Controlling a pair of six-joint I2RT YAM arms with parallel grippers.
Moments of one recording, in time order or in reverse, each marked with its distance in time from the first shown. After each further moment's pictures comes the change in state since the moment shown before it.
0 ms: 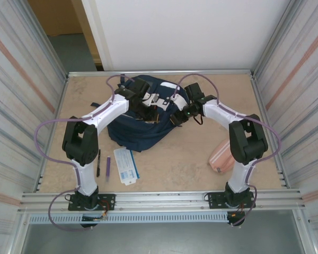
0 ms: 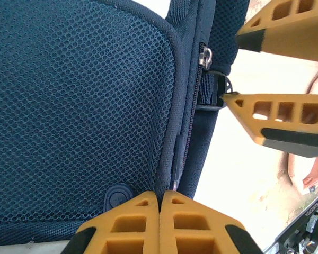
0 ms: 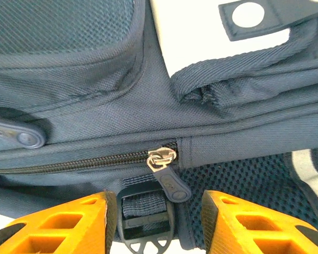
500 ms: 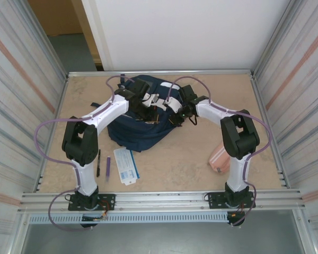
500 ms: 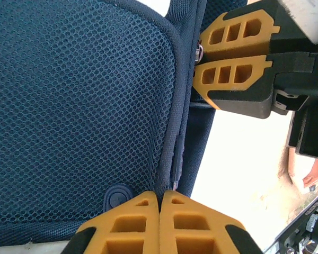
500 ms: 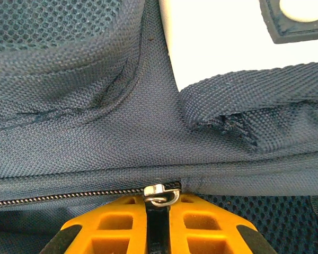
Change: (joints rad) left arm 0.001 -0.004 -0.013 0.008 0.005 0.000; right arm 0.037 0.095 0.043 0.025 0.055 -0.055
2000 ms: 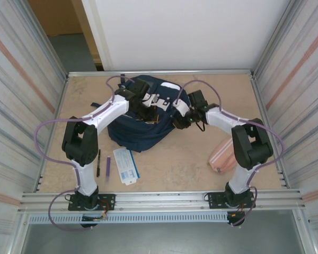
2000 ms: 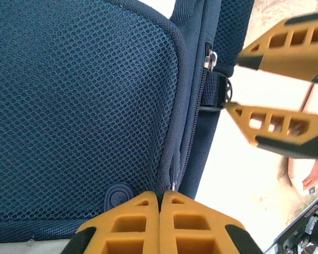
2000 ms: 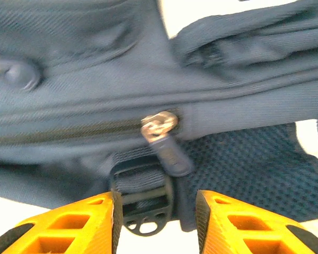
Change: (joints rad) left arm -0.005 -0.001 0.000 0.002 -0.009 -0.016; right arm -0.044 -0.203 -0.281 0.195 -0.046 0.003
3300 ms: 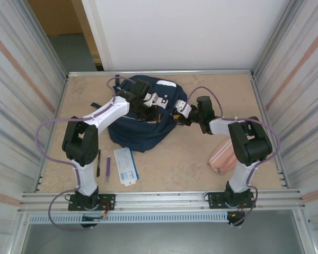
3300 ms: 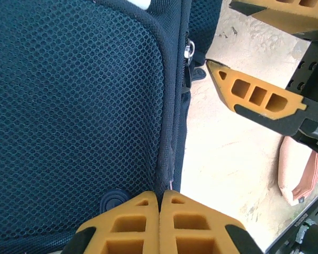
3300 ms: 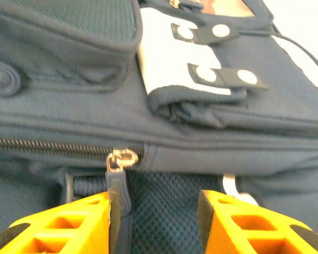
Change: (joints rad) left arm -0.010 0.000 -0.032 0.080 0.024 -0.045; right arm -0.068 0.059 -0.196 0.650 -0.114 -0.265
